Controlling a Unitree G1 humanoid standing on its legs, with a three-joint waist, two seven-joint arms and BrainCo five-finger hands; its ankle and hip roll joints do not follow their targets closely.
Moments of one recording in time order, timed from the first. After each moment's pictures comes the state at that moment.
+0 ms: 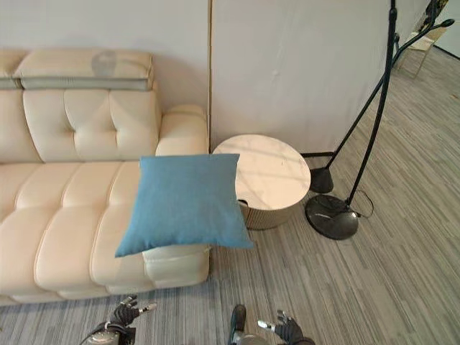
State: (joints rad) left arm -0.02 0.25 -0.23 1.04 -0.33 -0.08 0.10; right arm 0.05 -0.22 0.26 0.99 0.34 -0.07 -0.03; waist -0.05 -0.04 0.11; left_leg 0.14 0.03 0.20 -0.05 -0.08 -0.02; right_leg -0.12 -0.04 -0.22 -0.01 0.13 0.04
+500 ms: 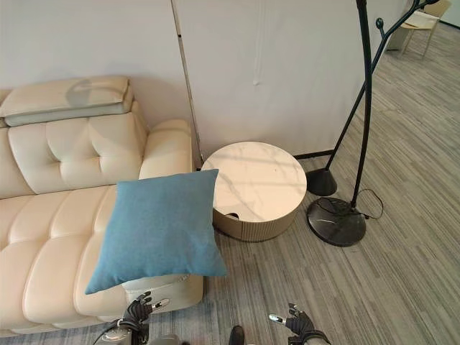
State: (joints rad) left arm -0.04 0.22 -0.24 1.02 -0.36 -0.08 0.10; right arm 0.02 -0.27 0.27 1.00 0.36 -0.06 -0.04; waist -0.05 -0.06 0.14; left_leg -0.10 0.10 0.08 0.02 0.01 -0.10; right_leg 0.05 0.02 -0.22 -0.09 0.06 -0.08
